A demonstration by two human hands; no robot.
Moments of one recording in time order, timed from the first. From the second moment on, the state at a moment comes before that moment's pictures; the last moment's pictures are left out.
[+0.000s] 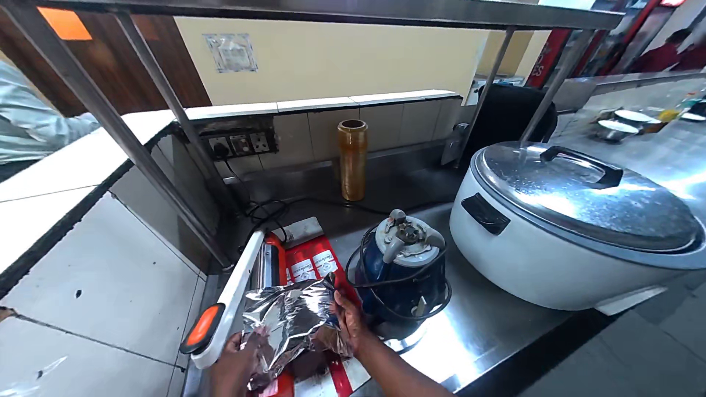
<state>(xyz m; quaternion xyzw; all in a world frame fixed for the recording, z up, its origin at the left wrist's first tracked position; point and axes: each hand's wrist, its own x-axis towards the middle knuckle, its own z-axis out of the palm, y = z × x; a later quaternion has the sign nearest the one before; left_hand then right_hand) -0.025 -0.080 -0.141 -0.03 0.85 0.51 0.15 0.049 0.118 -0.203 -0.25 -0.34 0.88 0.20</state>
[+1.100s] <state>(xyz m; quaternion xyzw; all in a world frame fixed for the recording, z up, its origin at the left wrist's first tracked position) -0.046 -0.063 -0.128 0.04 0.89 0.43 0.15 0.009 0.120 -0.235 -0.26 -0.30 0.88 0.26</state>
